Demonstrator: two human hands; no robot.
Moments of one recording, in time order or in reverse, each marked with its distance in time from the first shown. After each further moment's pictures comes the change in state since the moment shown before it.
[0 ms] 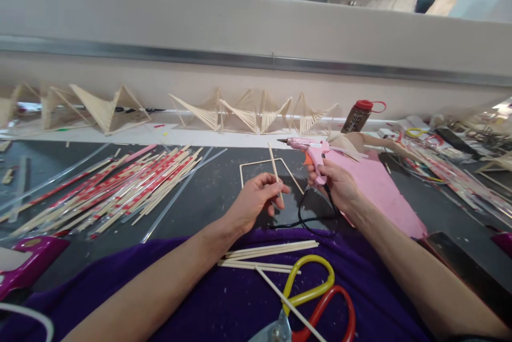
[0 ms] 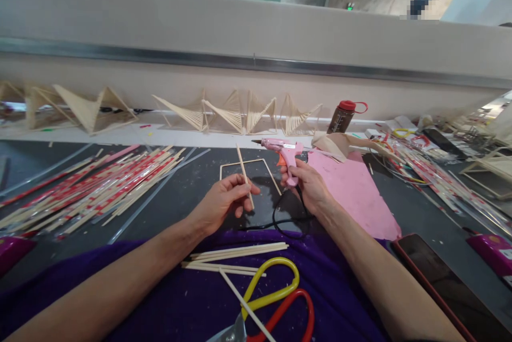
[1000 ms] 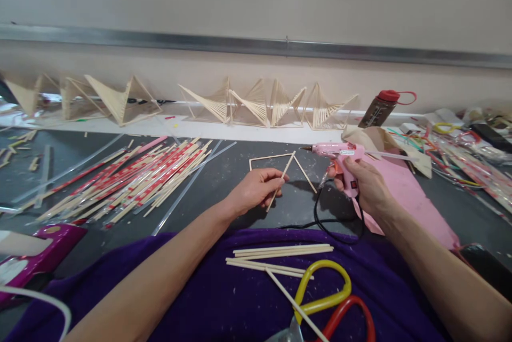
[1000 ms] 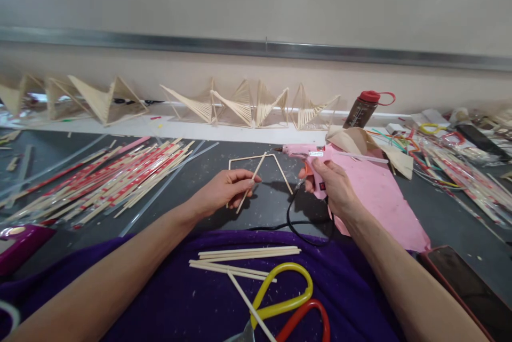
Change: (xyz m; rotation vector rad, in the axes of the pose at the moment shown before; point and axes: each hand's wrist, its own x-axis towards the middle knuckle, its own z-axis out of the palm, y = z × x) left_hand 0.012 0.009 -0.032 0.398 -0.060 -0.109; right_hand -0.002 -0.006 -0.021 -0.400 0.037 -0.019
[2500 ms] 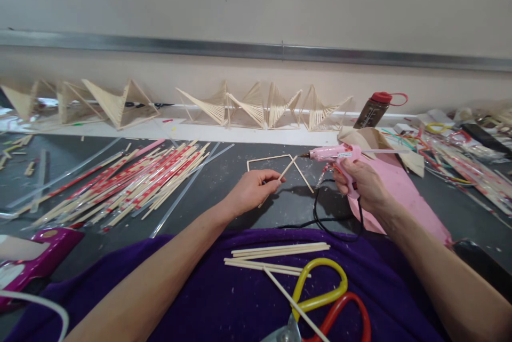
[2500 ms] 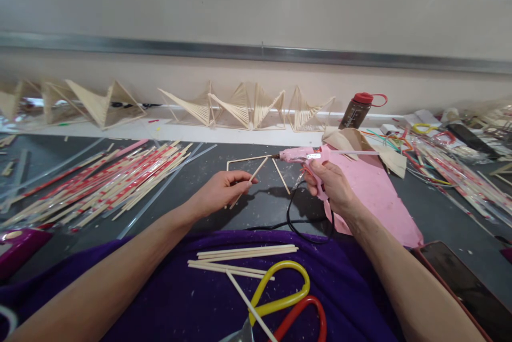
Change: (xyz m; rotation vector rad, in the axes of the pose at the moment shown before) left_hand -0.003 0.005 -0.004 0.365 0.087 0.148; right_hand 0.000 -0.003 -0.005 0.096 -0.108 -0.039
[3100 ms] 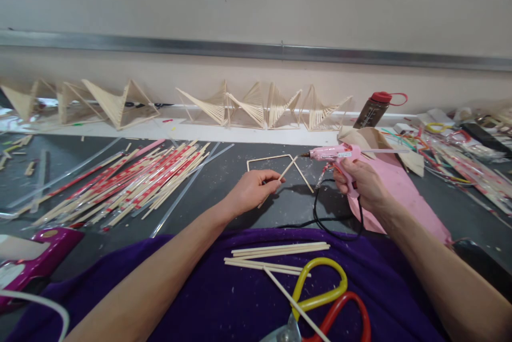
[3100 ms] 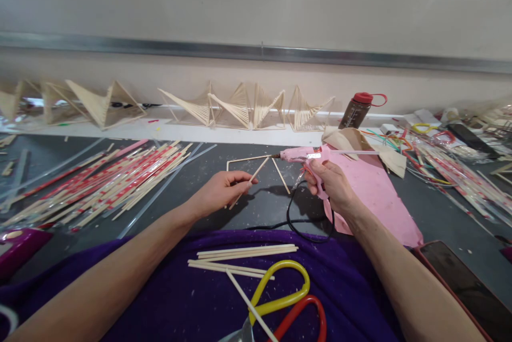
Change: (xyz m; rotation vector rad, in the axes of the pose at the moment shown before) left_hand 0.000 0.001 0.001 -0.009 0.001 -0.011; right_hand 0.000 0.000 -0.001 -0.042 0.001 0.004
